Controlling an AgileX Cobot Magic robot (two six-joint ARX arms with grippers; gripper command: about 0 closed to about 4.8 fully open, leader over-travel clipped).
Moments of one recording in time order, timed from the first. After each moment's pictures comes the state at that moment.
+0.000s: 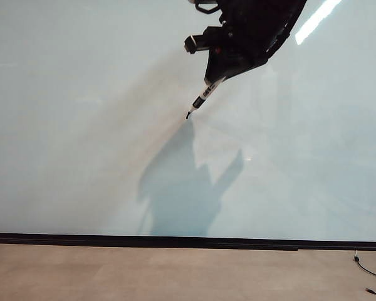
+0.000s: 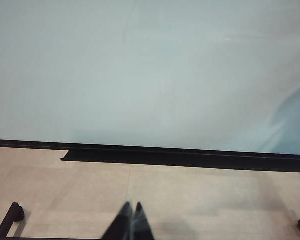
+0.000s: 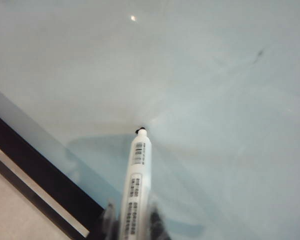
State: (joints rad) left arm 0.00 0.00 0.00 -0.14 0.02 -0.01; right arm 0.65 1.46 1.02 0.08 0.18 -0.21
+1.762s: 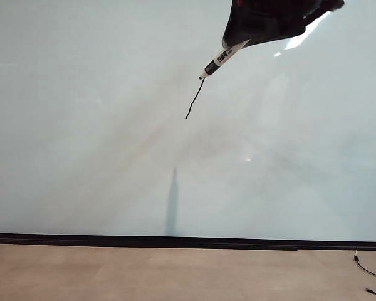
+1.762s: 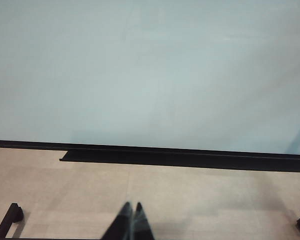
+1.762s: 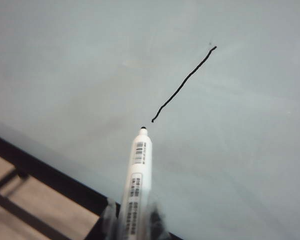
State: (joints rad) left arm 0.00 0.00 0.00 -0.14 0.02 -0.01; right arm 0.85 1.13 0.66 0.32 0.42 -0.02
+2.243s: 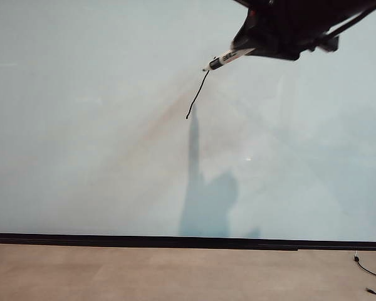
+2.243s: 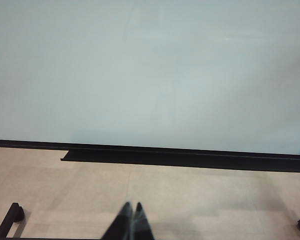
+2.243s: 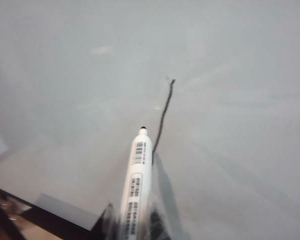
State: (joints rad) left arm 0.00 0.00 0.00 -0.14 0.02 -0.01; right arm 0.62 1.26 0.62 0.66 0.10 0.22
